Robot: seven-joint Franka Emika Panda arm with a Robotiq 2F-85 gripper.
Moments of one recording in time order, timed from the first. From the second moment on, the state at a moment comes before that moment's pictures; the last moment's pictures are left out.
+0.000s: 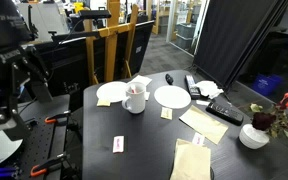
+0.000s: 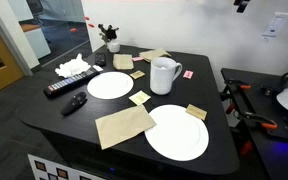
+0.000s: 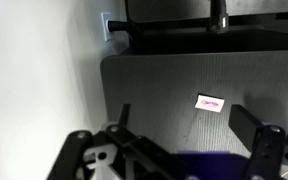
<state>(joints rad) -0.30 -0.80 -0.27 -2.79 -0.37 2.10 -0.25</state>
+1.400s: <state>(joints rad) -0.22 -0.79 -0.25 -2.73 -0.29 2.10 -0.23</state>
